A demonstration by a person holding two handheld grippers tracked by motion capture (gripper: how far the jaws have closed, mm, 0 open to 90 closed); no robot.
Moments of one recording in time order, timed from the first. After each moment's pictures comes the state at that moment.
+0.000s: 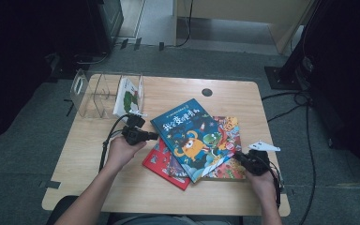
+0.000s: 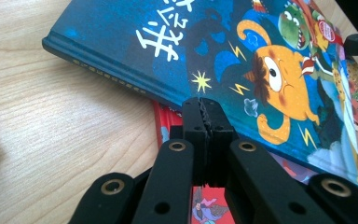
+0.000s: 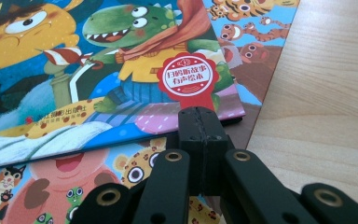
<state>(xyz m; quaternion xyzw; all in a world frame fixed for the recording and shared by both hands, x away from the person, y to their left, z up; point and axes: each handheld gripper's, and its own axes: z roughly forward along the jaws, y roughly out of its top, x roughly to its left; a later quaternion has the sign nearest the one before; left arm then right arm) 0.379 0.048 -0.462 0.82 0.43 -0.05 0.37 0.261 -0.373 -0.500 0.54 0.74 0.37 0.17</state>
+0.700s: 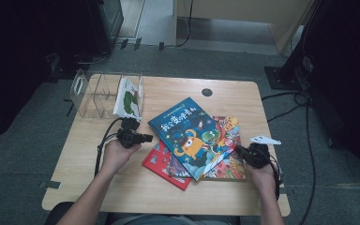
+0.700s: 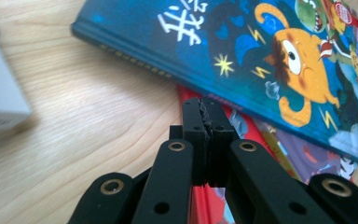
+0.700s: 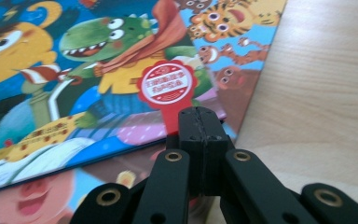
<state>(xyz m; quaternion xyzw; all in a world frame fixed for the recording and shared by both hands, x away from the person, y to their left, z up) 0.369 0.069 -0.467 0.81 0.46 -0.03 0.36 0.284 -0.382 -0.501 0.55 0.73 0.37 0.18</state>
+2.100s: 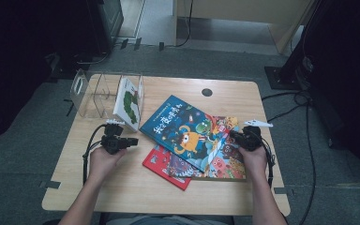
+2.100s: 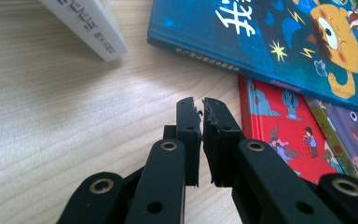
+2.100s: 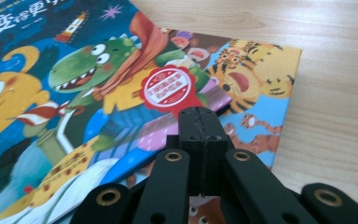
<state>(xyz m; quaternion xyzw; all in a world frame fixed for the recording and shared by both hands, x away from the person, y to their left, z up) 0.356 0.112 -0.479 0.79 0.50 -0.01 0.35 0.342 -0.372 -0.499 0.56 0.71 0.40 0.16</state>
